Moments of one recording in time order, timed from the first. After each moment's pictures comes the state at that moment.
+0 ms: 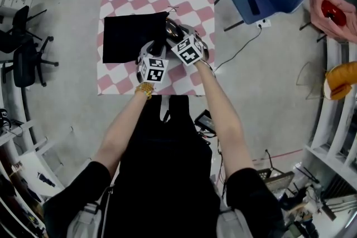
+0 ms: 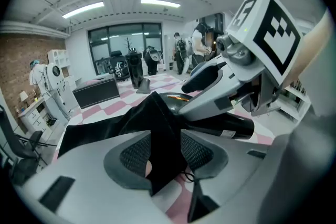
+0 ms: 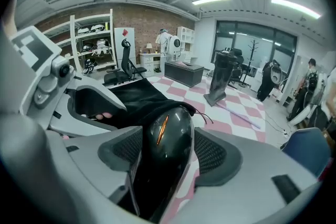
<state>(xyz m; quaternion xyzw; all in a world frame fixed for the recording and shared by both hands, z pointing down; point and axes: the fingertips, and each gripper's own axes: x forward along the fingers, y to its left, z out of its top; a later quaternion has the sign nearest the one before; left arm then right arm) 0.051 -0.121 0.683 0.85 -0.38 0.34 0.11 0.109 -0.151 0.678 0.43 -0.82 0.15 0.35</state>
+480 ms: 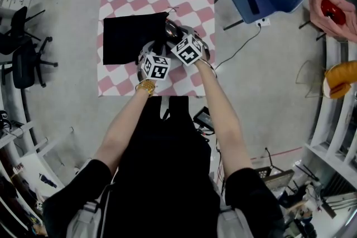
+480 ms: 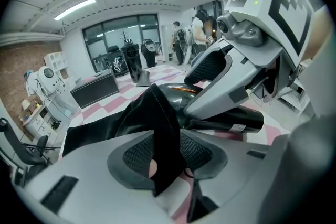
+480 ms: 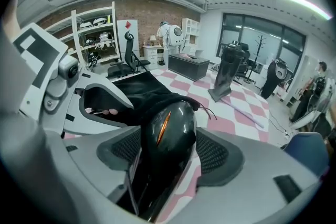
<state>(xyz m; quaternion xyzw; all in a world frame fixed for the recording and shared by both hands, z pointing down) 0.049 -0.130 0.700 0.83 -0.38 0.40 0.11 0.105 -0.149 0.683 0.41 -0.81 0.17 0.38</state>
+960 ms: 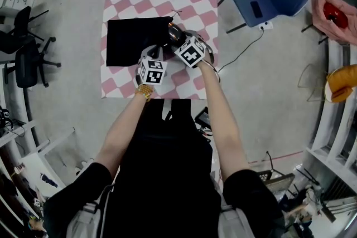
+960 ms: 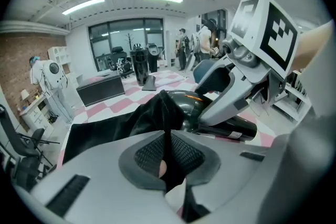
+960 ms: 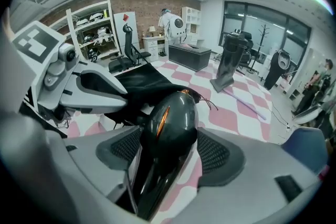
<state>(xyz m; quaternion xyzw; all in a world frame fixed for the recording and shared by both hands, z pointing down) 0.031 -0.136 0.682 0.84 -0.38 0.36 0.13 0.109 -0.143 0.692 0.38 -0.80 0.21 0.42</state>
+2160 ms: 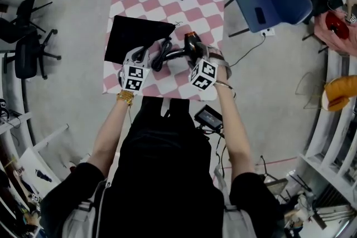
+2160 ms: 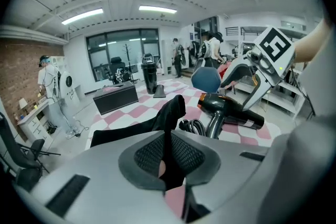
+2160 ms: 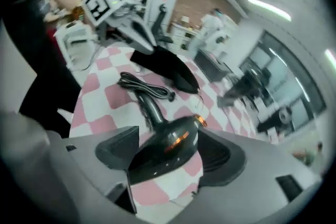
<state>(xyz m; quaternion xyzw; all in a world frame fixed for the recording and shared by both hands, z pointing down) -0.049 -0.138 0.637 0.87 -0.37 0.32 0.08 0.129 -0.074 0.659 0.31 -0.77 0.02 0.56</state>
